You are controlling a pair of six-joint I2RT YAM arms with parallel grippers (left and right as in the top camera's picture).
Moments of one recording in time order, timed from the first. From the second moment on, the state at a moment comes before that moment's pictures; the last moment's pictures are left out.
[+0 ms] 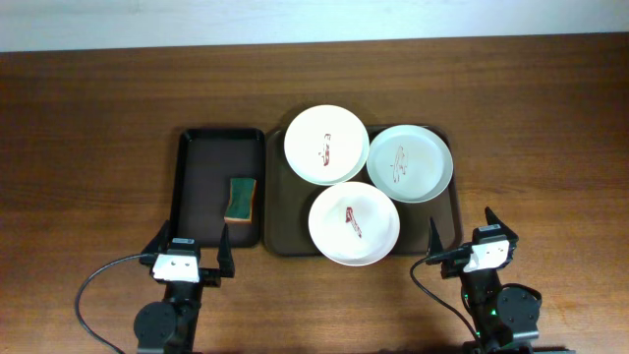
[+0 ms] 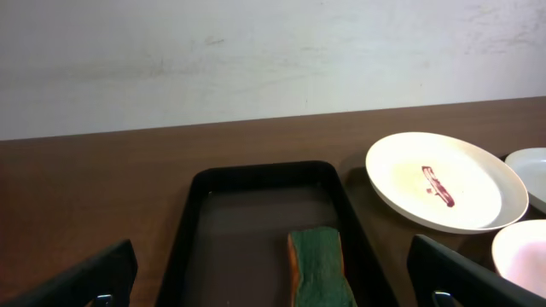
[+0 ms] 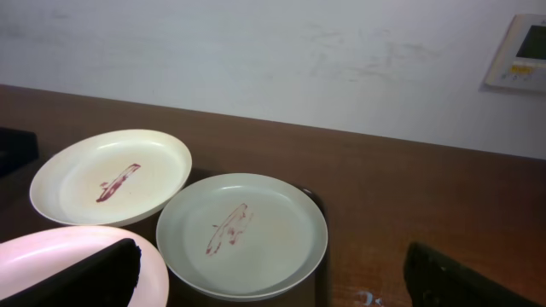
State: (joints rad) left arm -0.07 0.01 0.01 -0.08 0.01 0.04; right arm 0.07 0.01 0.01 -0.07 -0.05 -0.09
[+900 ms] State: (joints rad) left arm -0.07 0.01 0.01 -0.08 0.02 0.02; right arm 0.07 0.01 0.01 -0.07 -0.05 -0.08
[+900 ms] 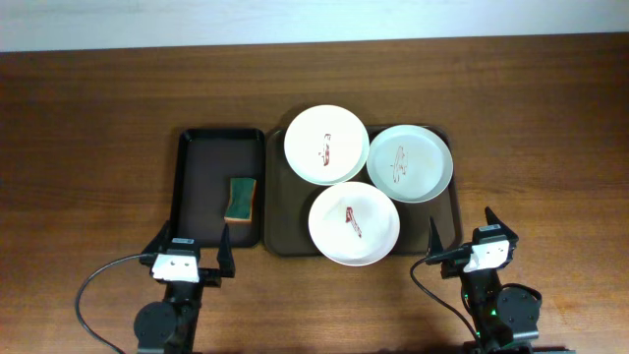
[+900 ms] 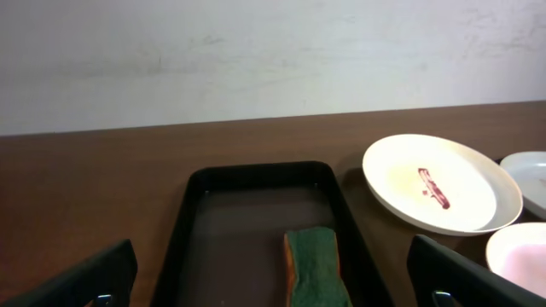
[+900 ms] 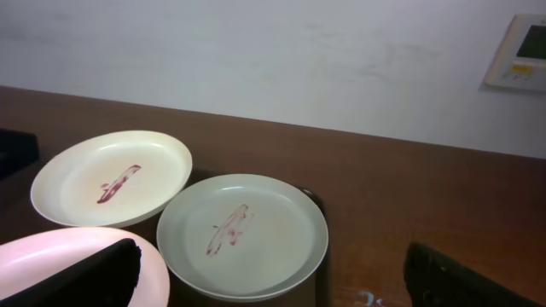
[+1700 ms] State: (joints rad) left arm -0.07 0.62 0.51 -0.45 0.08 0.00; right arm 0.07 0.61 0.61 -0.57 -0.18 0.03
